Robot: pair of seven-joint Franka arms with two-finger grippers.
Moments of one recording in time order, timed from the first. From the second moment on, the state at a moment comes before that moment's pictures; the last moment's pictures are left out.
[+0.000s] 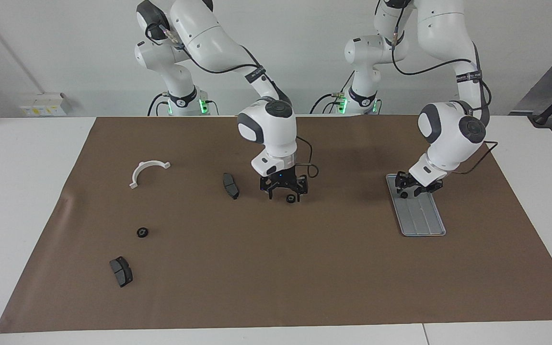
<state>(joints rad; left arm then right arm) -0.03 0.19 -0.06 -2.07 -0.06 2.21 0.14 0.30 0.41 0.19 -1.79 -0.29 2.40 0.83</state>
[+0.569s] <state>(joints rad) -0.31 0.19 -0.07 -2.02 -0.06 2.21 -0.36 0.01 0.35 0.19 -1.81 -0.28 2.30 0.25</state>
